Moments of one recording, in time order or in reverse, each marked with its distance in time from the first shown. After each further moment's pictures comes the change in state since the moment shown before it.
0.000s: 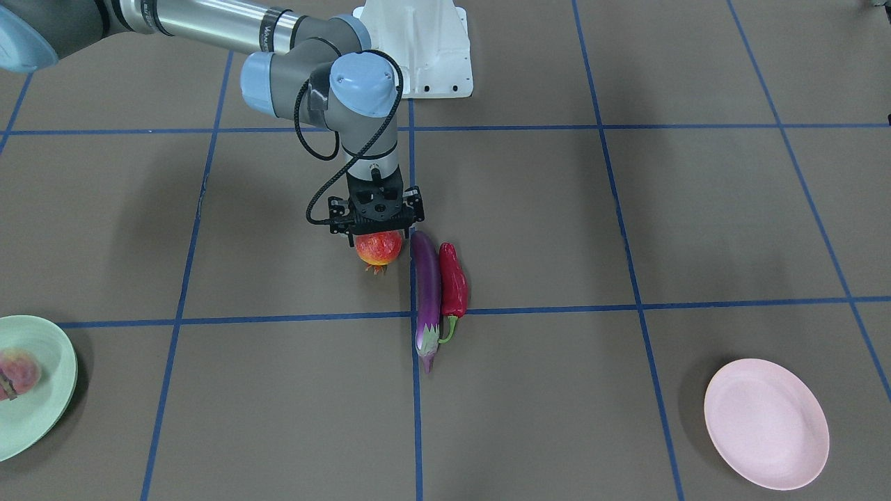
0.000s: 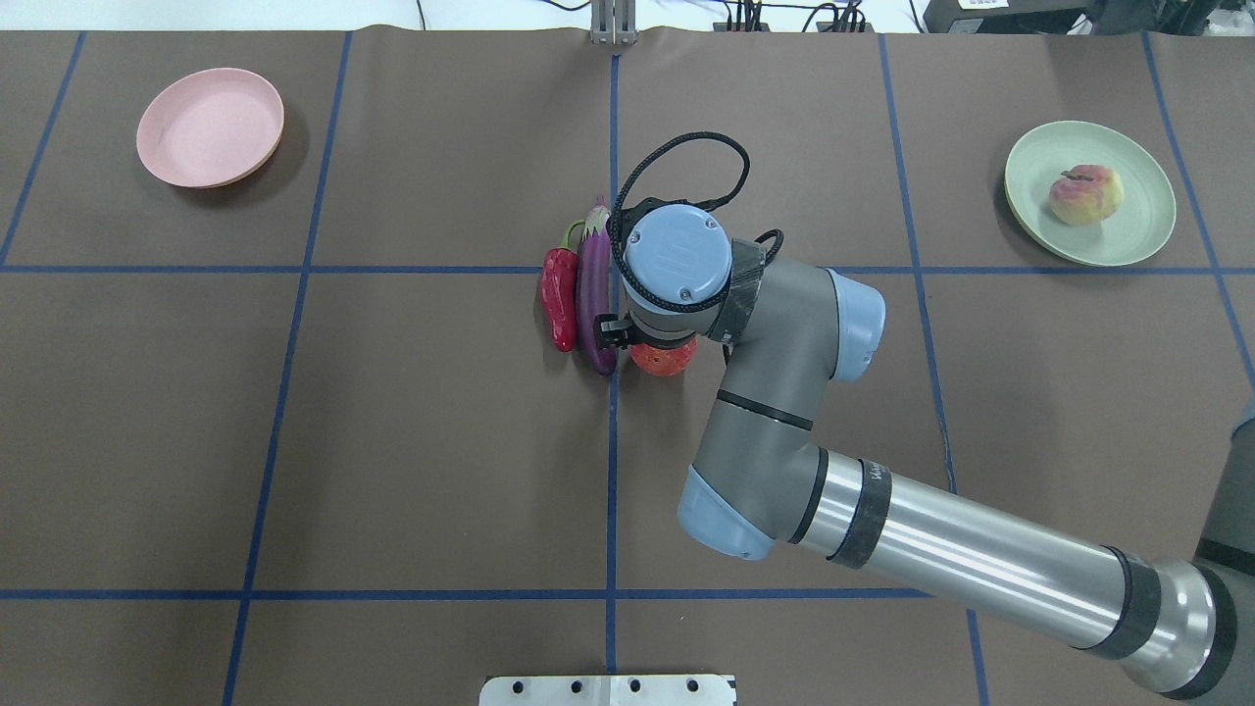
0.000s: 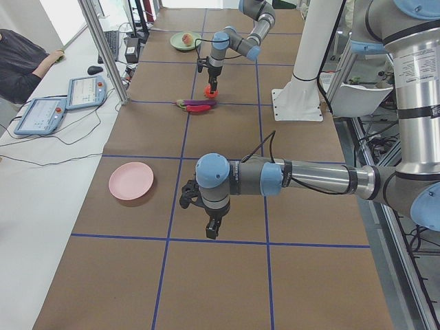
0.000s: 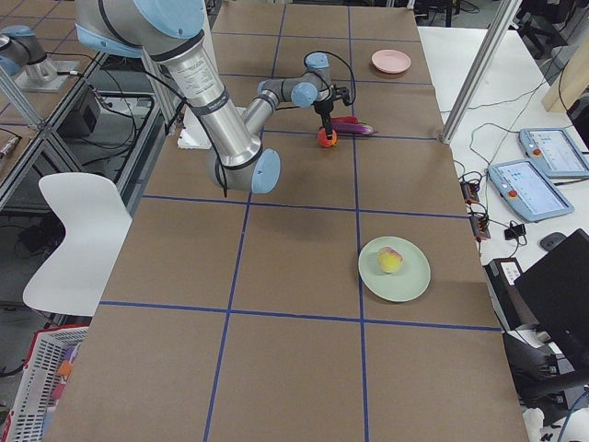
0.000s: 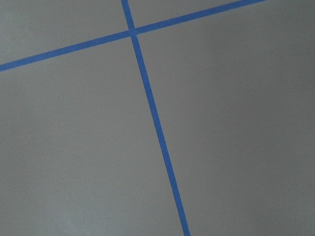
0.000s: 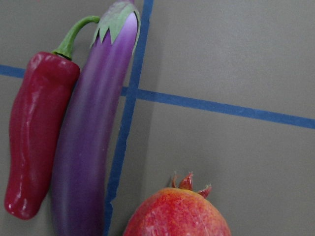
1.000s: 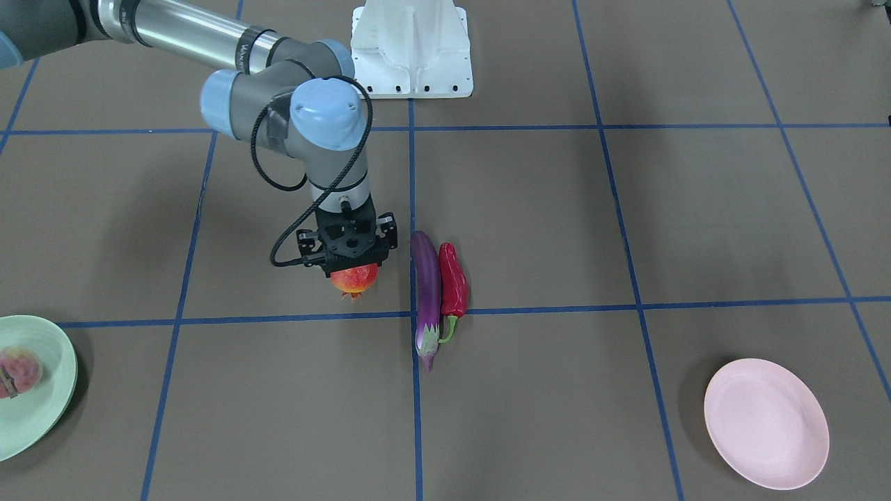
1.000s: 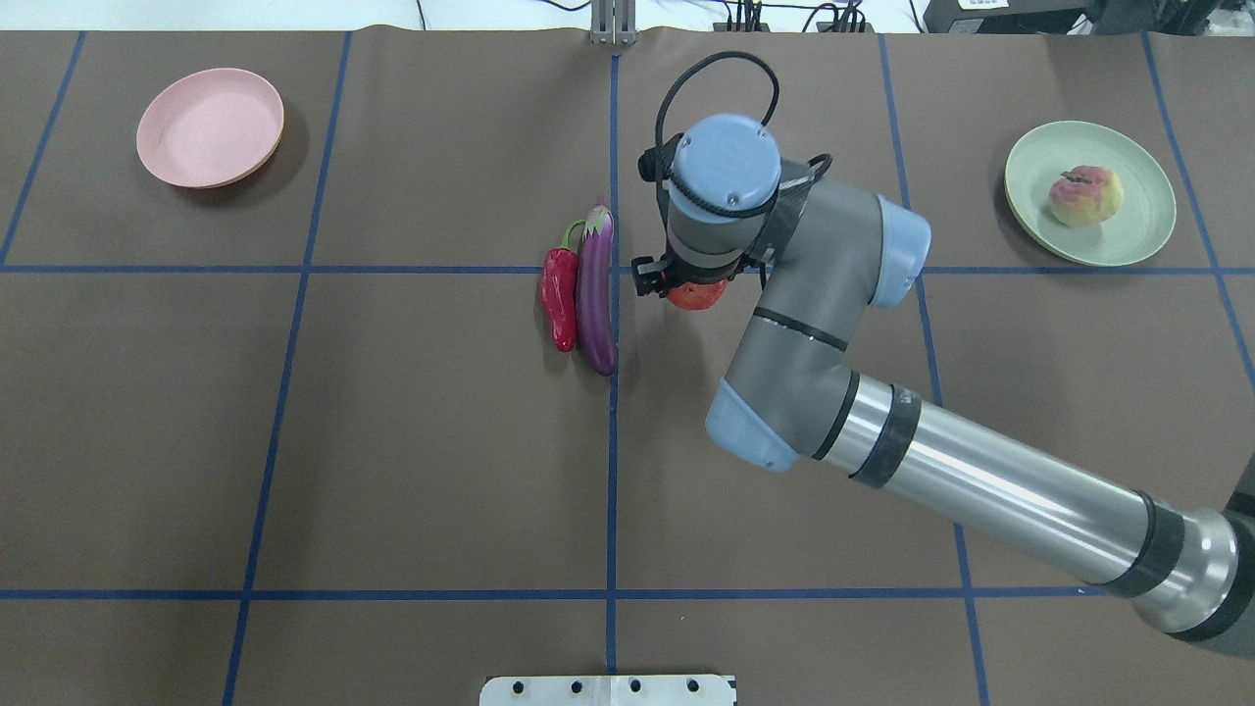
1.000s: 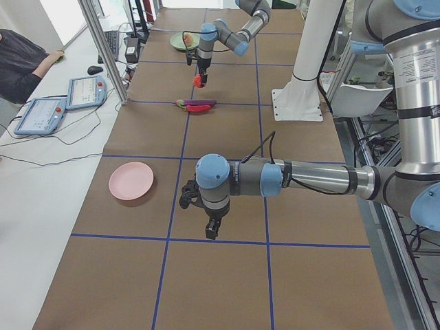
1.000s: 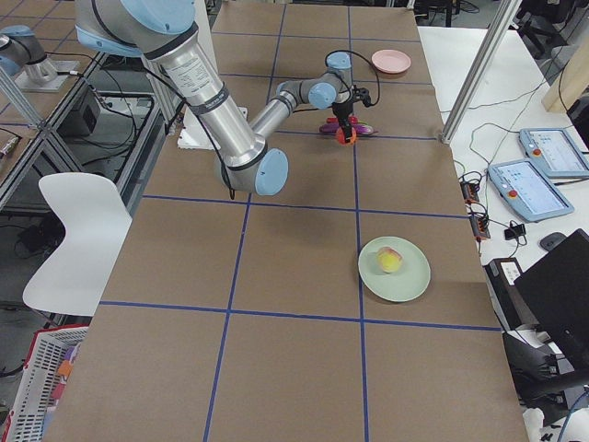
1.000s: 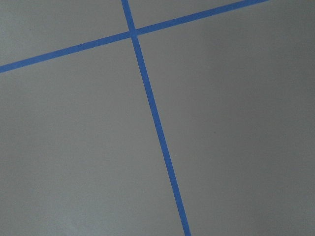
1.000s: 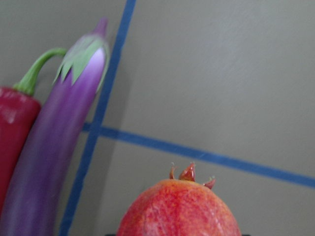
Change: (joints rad) left arm 0.000 0.000 0.005 -0.010 0.000 -0.002; right arm 0.198 -0.009 -0.027 0.013 0.169 -0.244
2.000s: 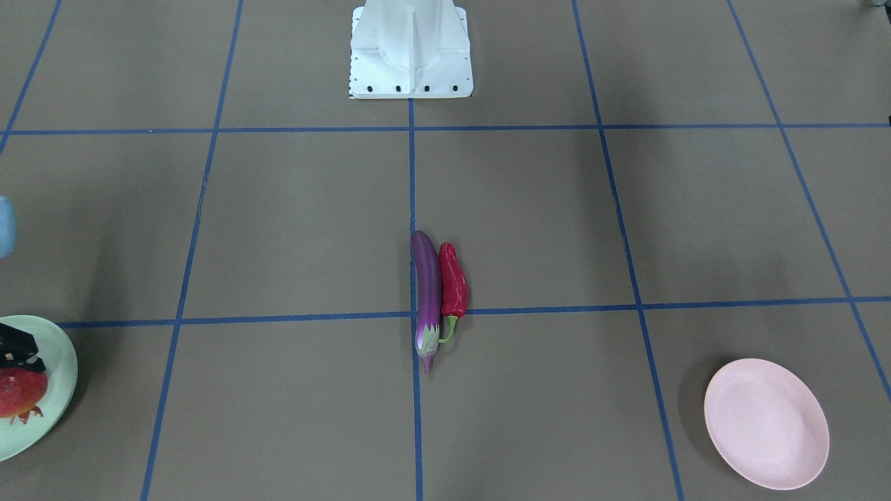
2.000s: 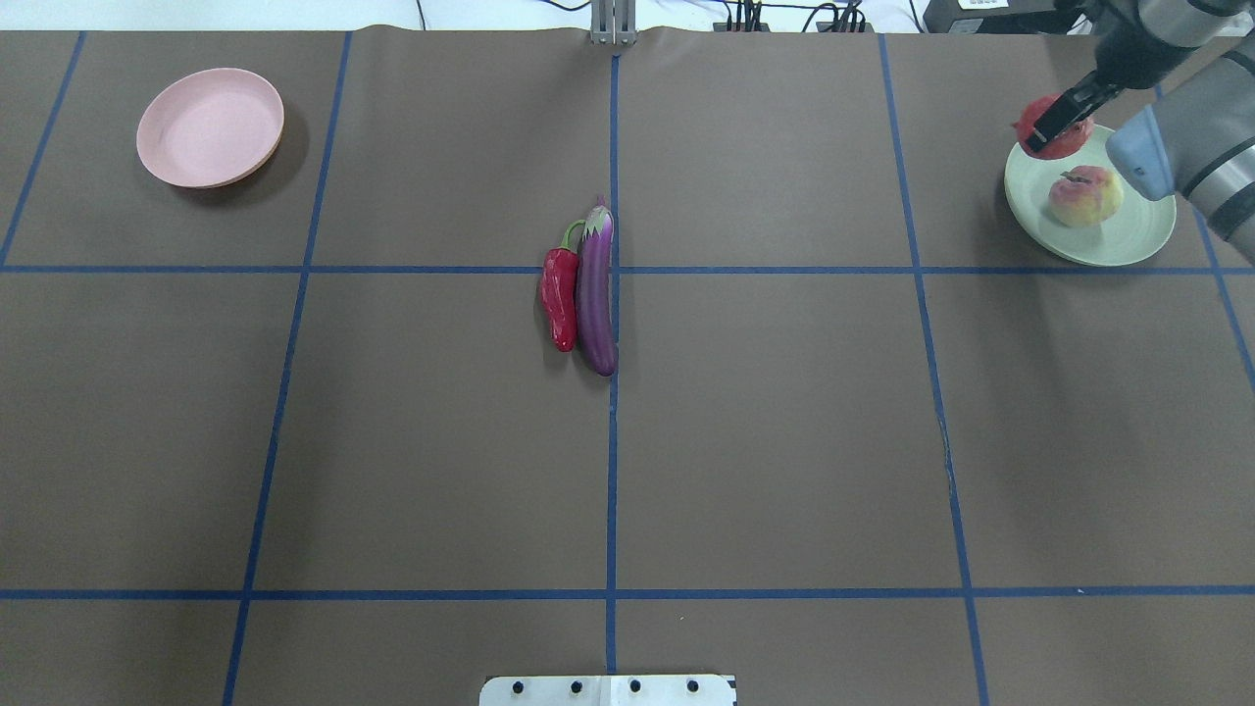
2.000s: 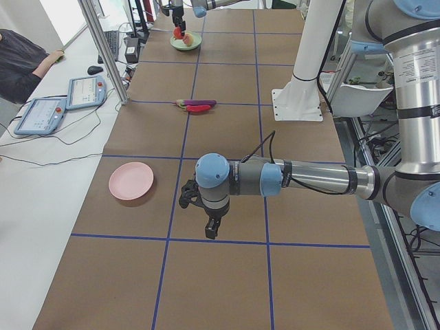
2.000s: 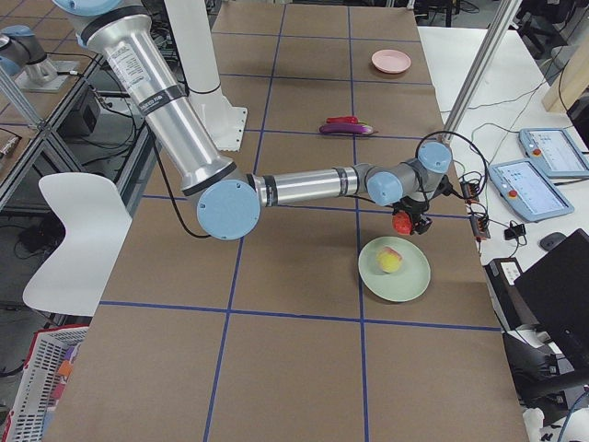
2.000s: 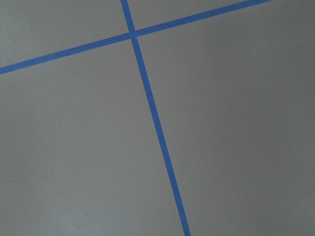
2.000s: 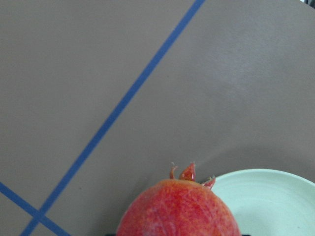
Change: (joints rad) left arm 0.000 -0.001 -0.001 -0.001 0.000 0.000; right arm 0.576 -0.203 -0.403 0.252 0.475 -0.932
